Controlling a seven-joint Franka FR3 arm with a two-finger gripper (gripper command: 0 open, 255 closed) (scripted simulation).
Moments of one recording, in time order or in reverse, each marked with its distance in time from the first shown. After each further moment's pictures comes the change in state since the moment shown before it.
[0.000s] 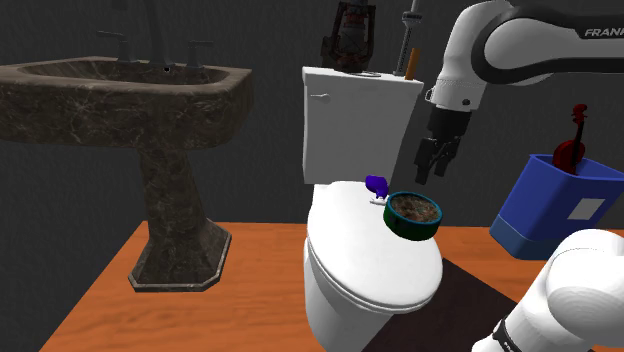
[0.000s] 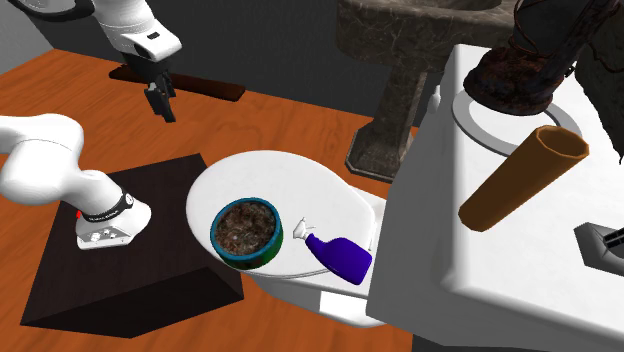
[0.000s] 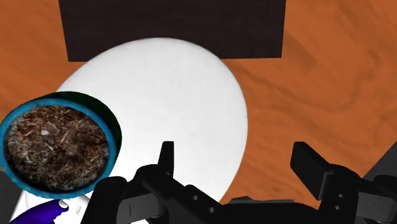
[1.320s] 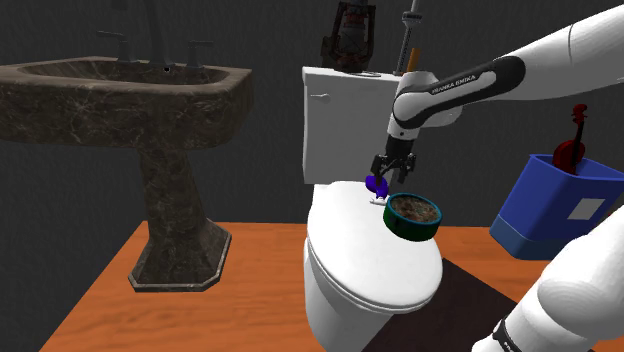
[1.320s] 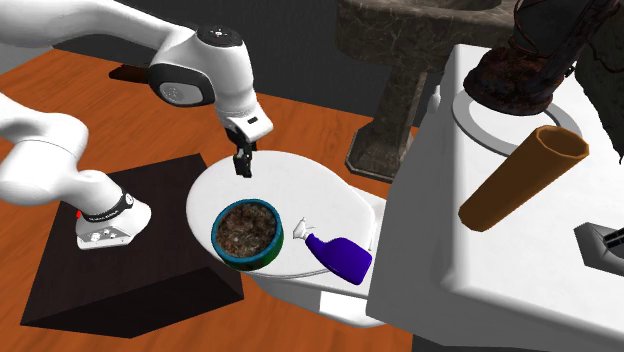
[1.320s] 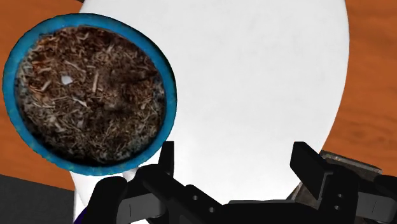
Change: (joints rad) arm -0.138 0.577 -0.089 0.135 -0.058 0.459 0.084
